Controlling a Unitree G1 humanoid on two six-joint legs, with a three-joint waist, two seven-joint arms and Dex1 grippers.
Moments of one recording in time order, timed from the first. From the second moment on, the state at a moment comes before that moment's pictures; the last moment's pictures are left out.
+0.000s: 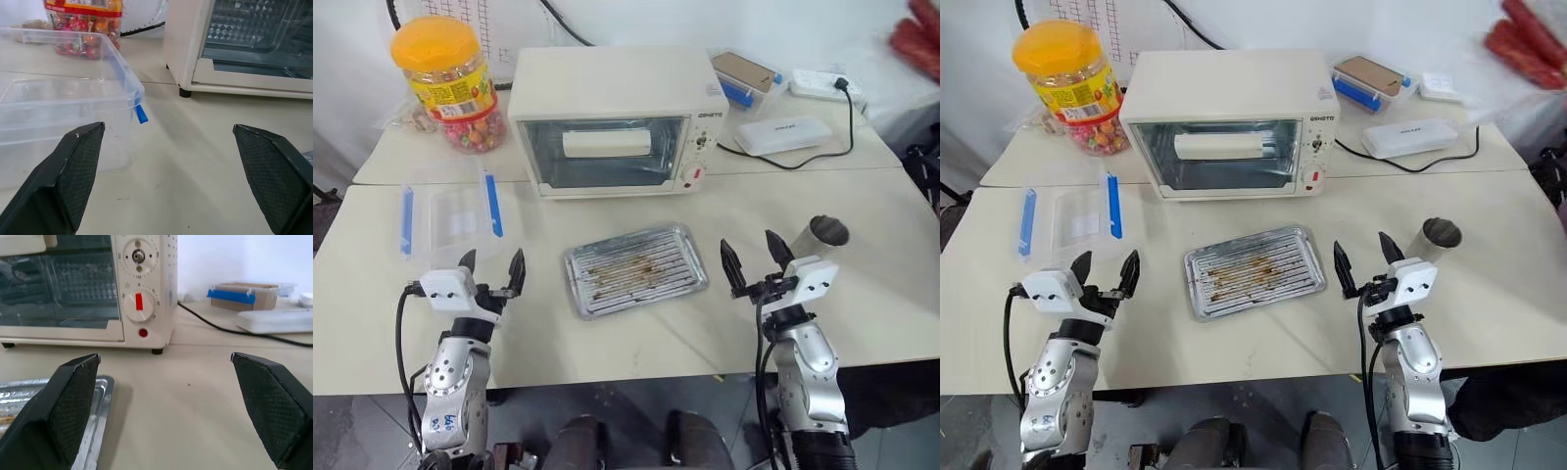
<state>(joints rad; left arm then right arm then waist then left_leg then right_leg) 0.06 0.15 0.29 -0.27 -0.30 0.05 -0.13 -0.05 -0.18 -0.14 -0.05 0.33 -0.23 0.39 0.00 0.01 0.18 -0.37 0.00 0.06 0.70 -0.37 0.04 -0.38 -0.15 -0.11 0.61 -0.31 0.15</state>
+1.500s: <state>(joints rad) 0.12 0.15 0.28 -0.34 -0.31 0.05 -0.15 0.02 -0.17 -0.15 -0.09 0.34 -0.23 0.41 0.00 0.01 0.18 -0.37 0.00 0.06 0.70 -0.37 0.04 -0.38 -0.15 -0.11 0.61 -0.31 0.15</state>
